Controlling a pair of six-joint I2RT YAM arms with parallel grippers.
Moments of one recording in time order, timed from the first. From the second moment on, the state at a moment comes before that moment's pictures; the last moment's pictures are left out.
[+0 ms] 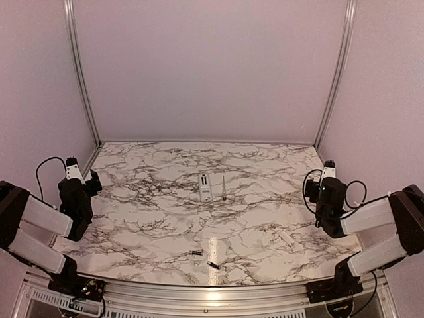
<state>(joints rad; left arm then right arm) -0.22 1.35 0.19 1.13 -0.74 0.02 0.30 1.32 0.29 0.76 0.75 0.00</state>
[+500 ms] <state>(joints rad) -0.08 1.49 0.28 1.17 -0.44 -0.07 0.09 1.61 0.13 1.28 0.40 -0.11</state>
